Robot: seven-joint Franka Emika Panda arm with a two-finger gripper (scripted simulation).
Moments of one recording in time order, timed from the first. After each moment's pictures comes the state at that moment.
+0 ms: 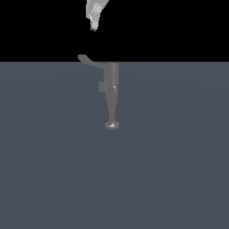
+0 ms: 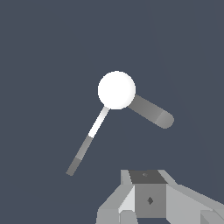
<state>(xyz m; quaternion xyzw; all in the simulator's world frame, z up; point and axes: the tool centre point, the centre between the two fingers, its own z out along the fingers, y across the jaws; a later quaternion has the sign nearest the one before) 0.026 0.061 0.383 -0.81 0.58 0.08 0.06</state>
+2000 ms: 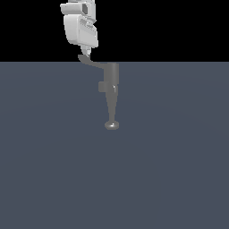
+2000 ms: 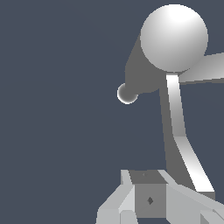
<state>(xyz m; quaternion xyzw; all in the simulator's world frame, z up) 0.105 0.108 0.300 -0.64 0.77 0.00 0.00</state>
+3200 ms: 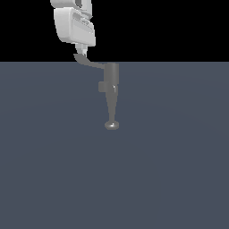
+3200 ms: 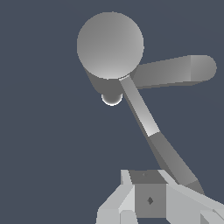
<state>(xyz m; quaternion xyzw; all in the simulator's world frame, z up) 0.056 0.113 0.301 -0.63 0.77 0.00 0.00</state>
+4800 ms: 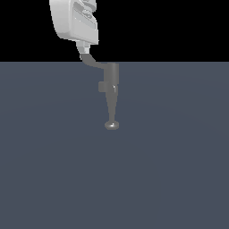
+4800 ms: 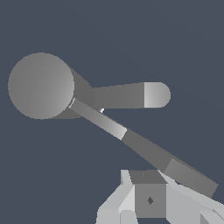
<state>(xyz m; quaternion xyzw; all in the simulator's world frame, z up) -0.005 0.092 0.302 -0.64 0.77 0.00 0.00</state>
